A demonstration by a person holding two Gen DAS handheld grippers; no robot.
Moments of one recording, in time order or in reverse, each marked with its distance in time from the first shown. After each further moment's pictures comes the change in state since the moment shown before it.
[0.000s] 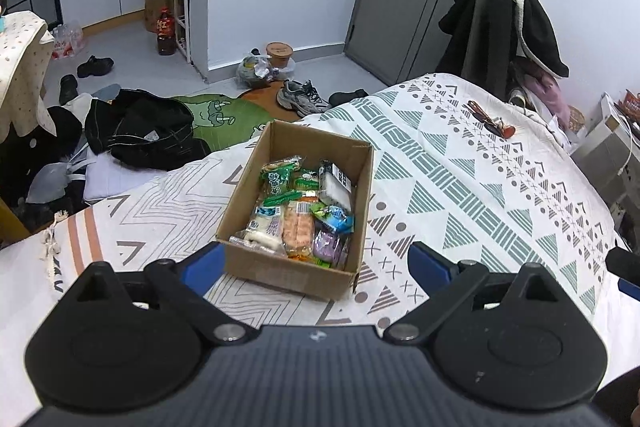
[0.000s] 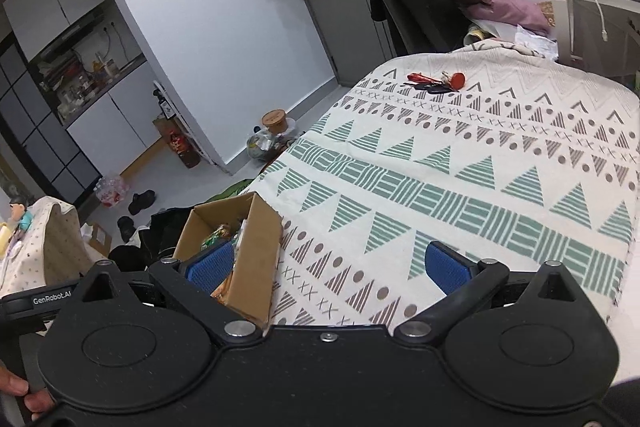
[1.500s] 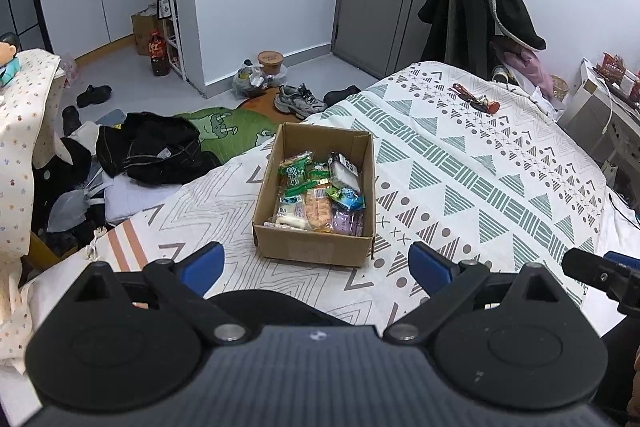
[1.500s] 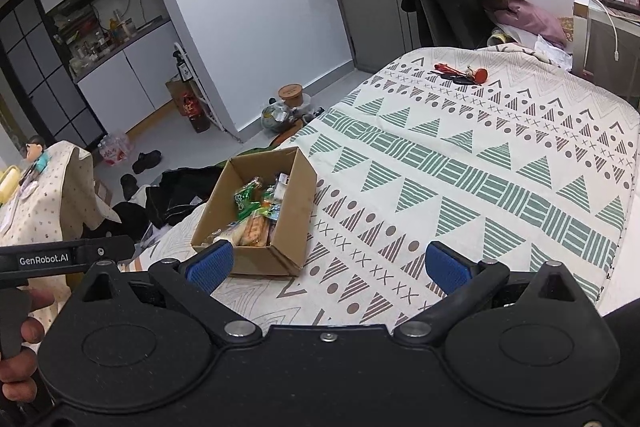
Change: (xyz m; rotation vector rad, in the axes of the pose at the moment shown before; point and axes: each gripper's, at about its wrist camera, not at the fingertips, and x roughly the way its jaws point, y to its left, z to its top) left arm -0.064 0.017 -0.012 0.120 0.003 0.008; right arm -0.036 0.074 -0.038 -0.118 0.050 -0.022
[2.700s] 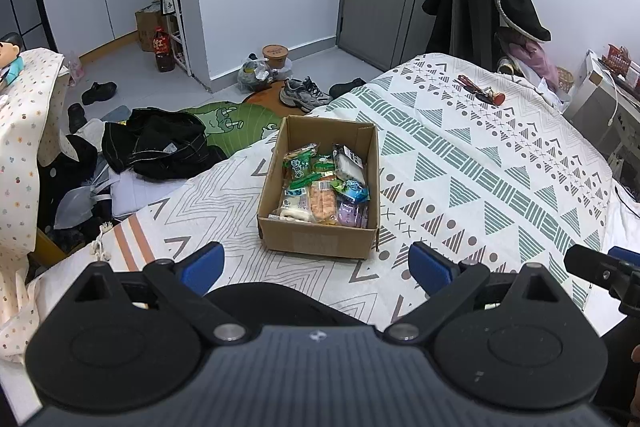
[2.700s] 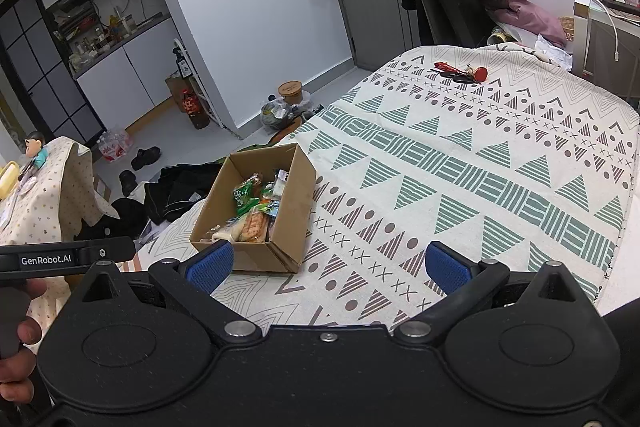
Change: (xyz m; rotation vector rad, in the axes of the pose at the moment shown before) left arm 0.000 -0.004 -0.002 0.012 0.014 0.021; right arm 0.000 0.000 0.000 -0.006 0.005 -0.006
